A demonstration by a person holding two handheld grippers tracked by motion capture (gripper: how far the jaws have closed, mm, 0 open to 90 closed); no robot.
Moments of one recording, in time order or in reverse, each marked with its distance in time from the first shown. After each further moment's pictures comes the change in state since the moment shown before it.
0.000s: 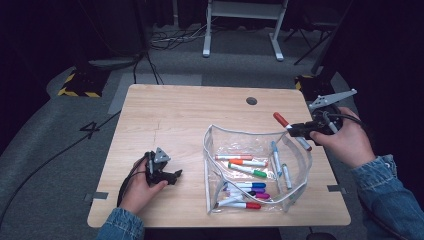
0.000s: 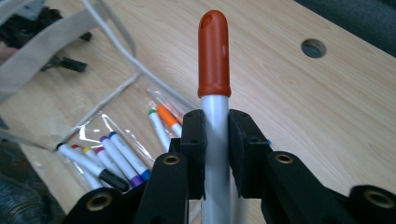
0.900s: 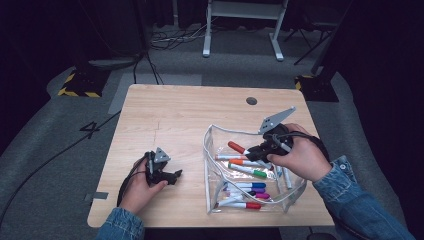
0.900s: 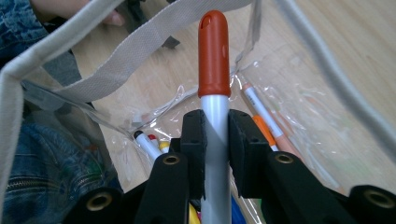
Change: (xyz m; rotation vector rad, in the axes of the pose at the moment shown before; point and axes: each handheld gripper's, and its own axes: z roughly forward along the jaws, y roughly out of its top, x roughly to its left) left arm 0.000 0.000 0.000 -0.002 -0.001 -0.003; right arm 0.081 0.019 0.069 0.105 0.233 -0.201
